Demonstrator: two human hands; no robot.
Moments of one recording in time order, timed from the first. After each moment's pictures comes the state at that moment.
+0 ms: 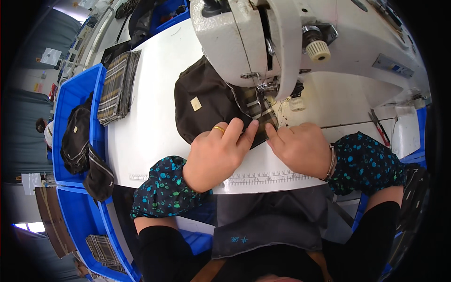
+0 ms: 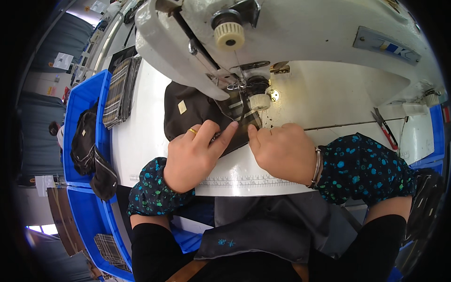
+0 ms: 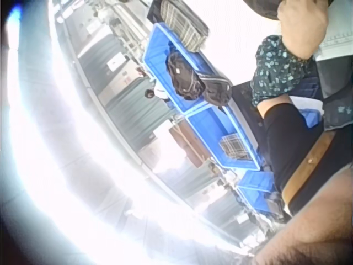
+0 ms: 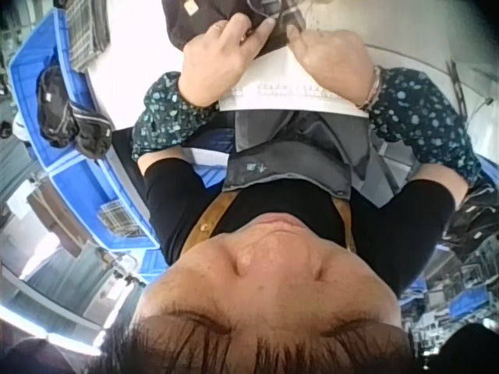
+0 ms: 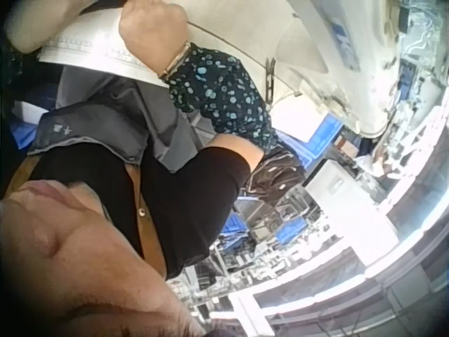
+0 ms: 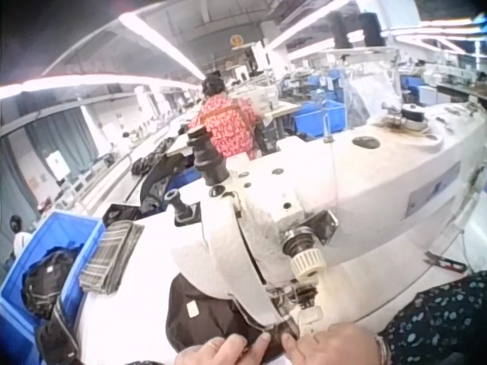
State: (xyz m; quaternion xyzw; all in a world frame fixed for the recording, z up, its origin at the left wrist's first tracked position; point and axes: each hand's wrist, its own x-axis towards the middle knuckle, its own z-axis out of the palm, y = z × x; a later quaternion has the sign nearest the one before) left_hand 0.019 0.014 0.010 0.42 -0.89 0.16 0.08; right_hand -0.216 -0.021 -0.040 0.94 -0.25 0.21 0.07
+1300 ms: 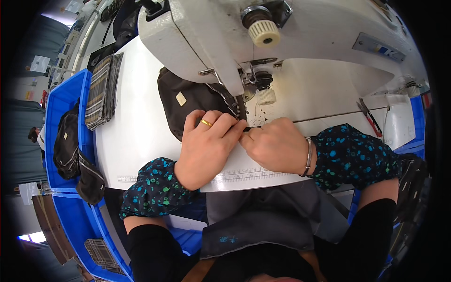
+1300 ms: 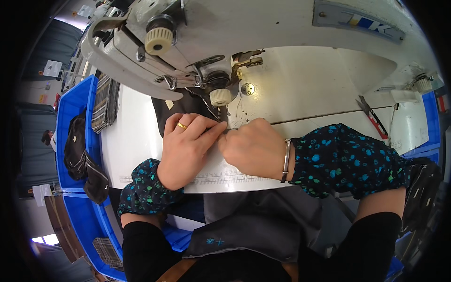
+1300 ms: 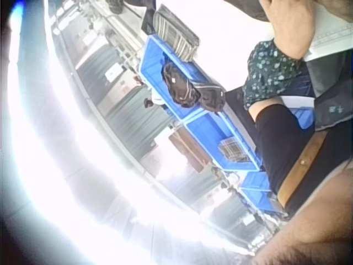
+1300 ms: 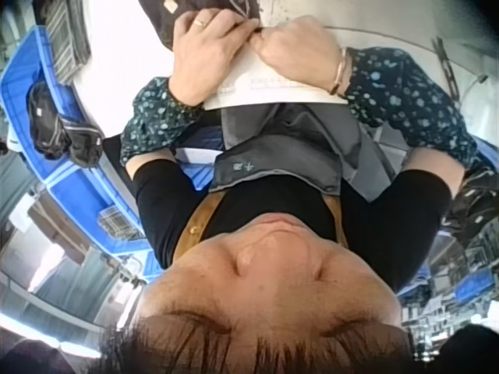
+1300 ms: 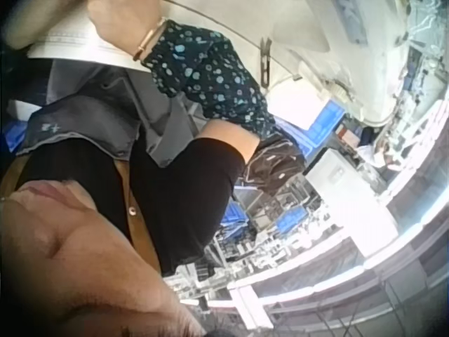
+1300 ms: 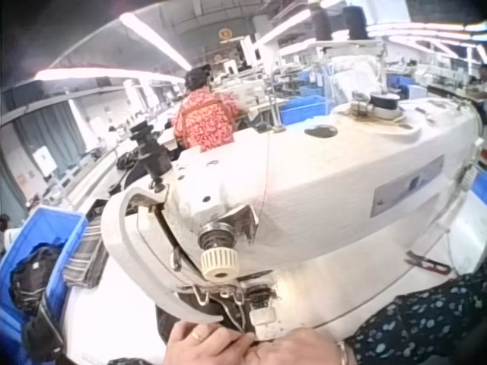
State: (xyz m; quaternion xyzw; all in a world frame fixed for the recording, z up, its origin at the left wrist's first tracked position) left_hand 0.002 0.004 -0.007 0.42 -0.90 0.05 0.13; right_hand -0.206 -0.020 -0.047 0.94 -0.24 0.22 -0.07
